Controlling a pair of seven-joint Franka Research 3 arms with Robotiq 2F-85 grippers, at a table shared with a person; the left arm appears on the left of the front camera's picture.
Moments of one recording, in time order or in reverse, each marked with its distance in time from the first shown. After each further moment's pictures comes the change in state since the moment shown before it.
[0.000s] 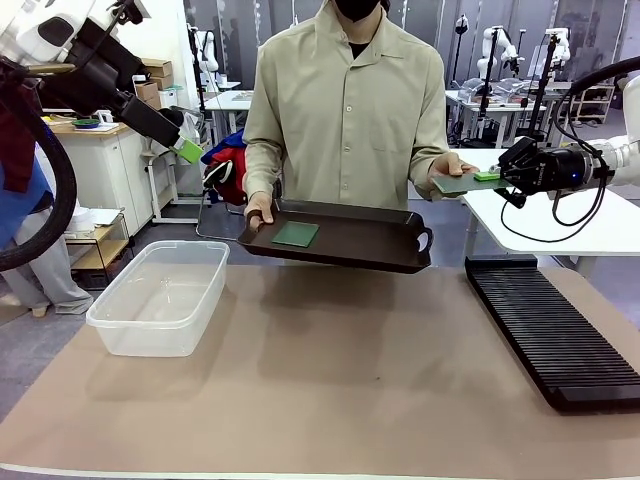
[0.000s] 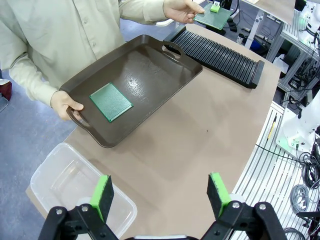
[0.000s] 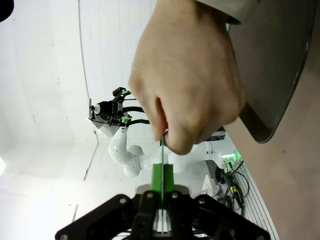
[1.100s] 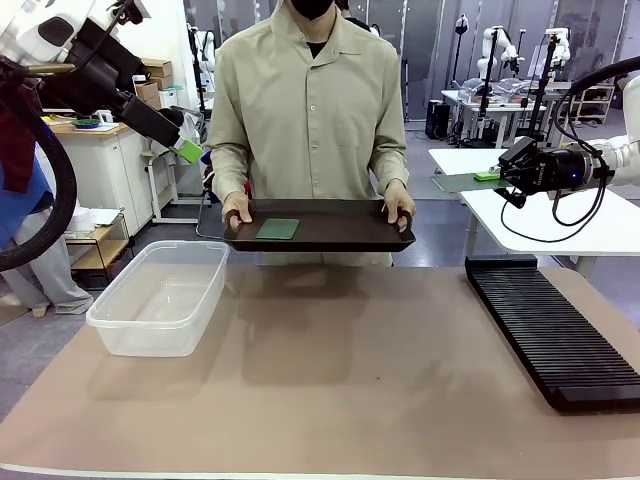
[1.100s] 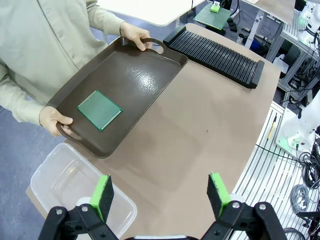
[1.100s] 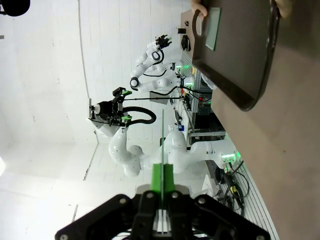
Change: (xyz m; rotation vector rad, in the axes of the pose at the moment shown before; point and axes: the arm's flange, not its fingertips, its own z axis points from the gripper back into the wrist) left arm 0.000 0.000 0.000 0.000 0.000 0.000; right arm 0.000 0.000 0.000 0.000 0.000 0.000
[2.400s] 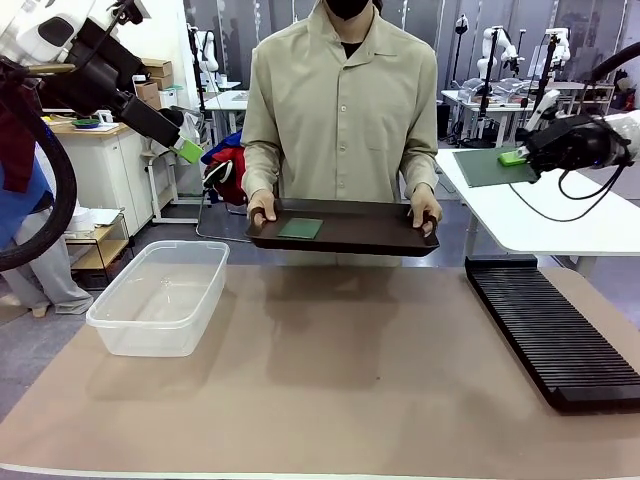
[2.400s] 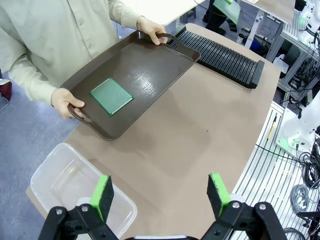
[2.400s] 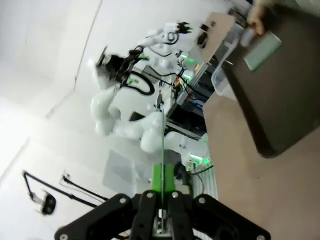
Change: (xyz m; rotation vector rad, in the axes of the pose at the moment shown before) left arm 0.000 0.000 0.000 0.000 0.000 0.000; right arm -0.019 0.047 0.024 -0.003 0.110 0.542
